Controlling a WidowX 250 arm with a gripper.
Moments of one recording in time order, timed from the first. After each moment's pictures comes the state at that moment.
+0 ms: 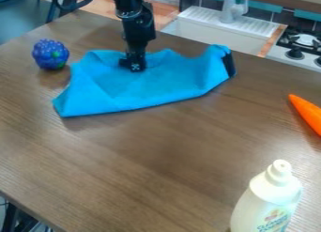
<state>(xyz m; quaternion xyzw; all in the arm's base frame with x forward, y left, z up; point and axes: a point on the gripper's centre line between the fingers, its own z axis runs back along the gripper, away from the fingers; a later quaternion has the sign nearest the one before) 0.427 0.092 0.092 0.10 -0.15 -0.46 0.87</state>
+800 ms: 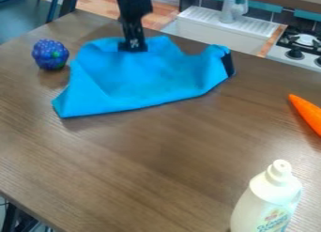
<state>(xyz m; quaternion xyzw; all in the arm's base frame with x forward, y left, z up) 0.412 0.079 0.140 0.02 -0.16 -0.44 0.88</state>
